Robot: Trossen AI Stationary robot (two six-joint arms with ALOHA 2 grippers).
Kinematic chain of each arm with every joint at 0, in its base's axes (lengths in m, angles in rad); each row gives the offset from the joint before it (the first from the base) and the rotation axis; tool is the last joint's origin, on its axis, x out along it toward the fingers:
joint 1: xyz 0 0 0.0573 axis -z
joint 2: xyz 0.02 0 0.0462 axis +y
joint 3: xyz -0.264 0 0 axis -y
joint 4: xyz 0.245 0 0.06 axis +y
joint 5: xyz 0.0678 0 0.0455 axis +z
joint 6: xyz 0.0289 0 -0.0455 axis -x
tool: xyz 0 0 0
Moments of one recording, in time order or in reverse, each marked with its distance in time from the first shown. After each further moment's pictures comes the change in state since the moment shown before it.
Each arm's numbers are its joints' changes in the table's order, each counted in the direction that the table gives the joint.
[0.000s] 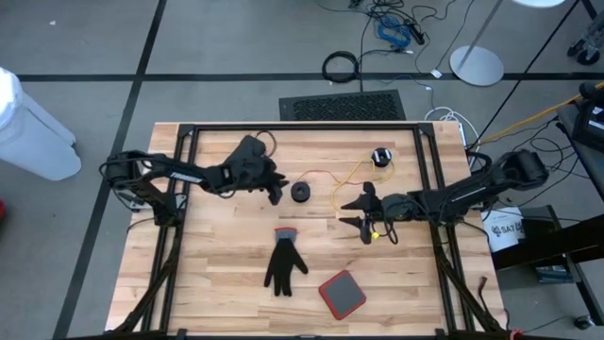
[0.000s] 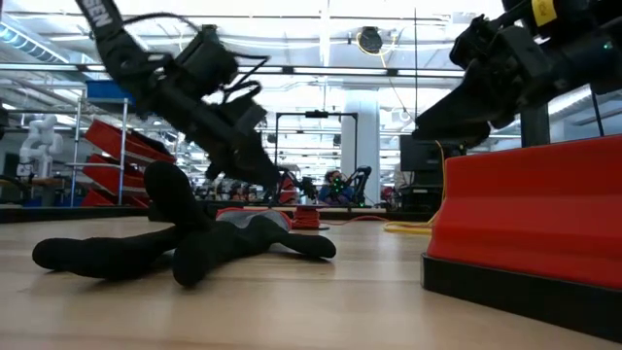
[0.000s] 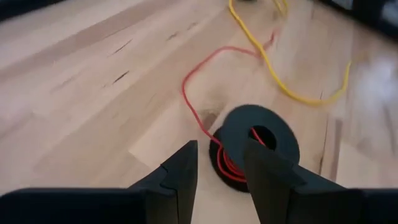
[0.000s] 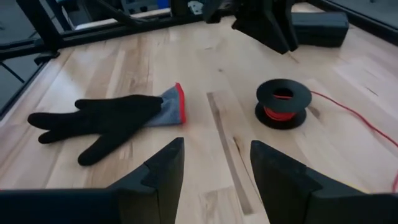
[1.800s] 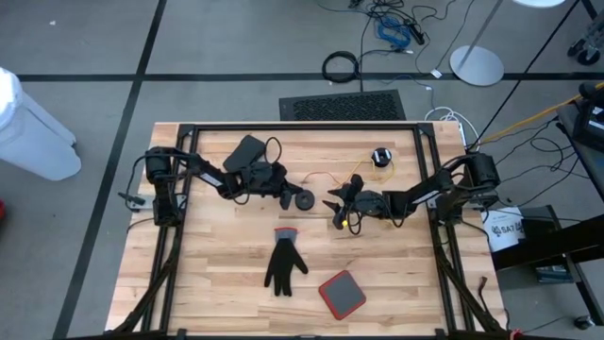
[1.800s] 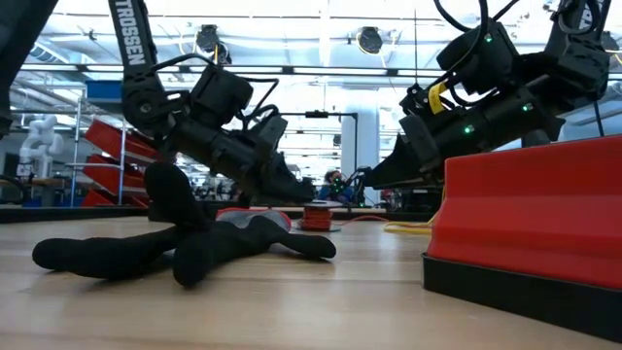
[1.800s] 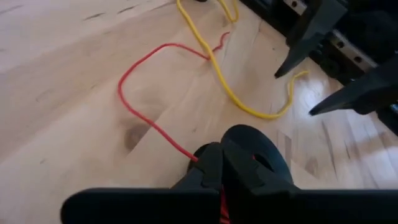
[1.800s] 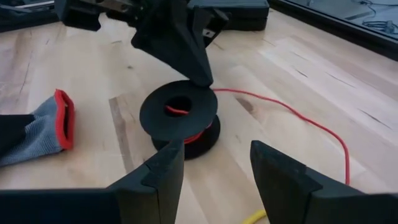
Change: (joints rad) left arm 0.021 0.311 0.066 -0.374 -0.186 0.122; right arm 0.147 0.468 0.097 -0.315 -0.154 -0.011
